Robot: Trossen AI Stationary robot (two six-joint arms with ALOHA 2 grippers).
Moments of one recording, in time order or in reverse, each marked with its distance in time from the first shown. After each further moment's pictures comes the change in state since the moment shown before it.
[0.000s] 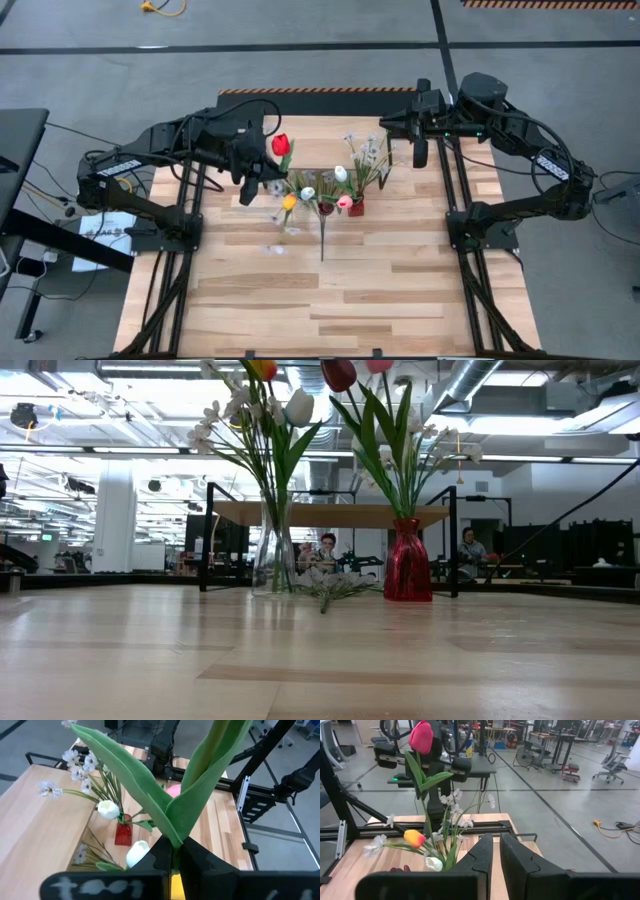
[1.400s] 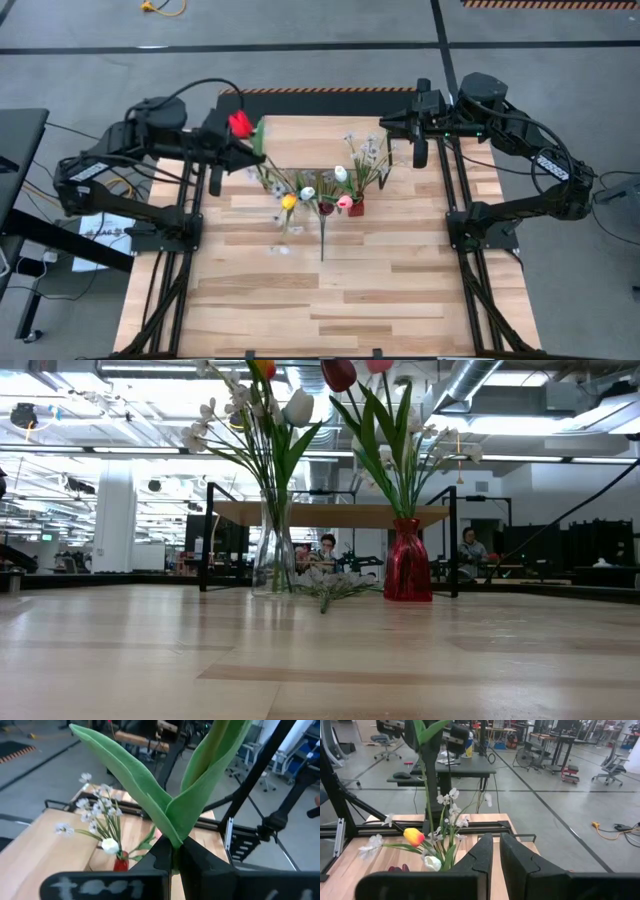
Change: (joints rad) left arm 0.017 -0.156 0.001 0.094 -0.006 -0.047; right arm 0.000 0.000 0.000 0.000 0.000 -0.016
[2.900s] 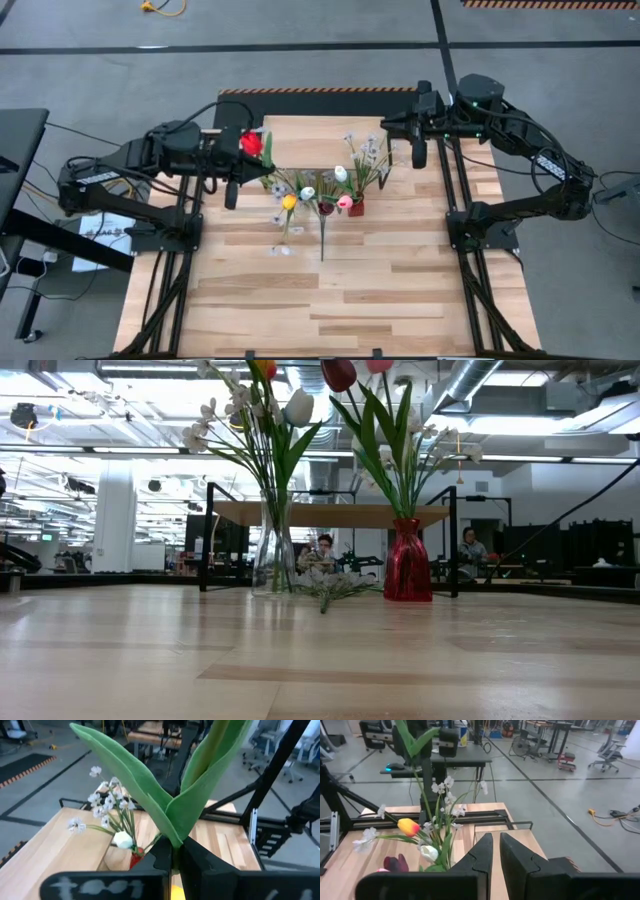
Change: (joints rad) left arm -0.099 -0.056 -0.225 0.162 -0.173 0.058; right arm 0.000 0.000 0.000 -0.056 0.031 0.007
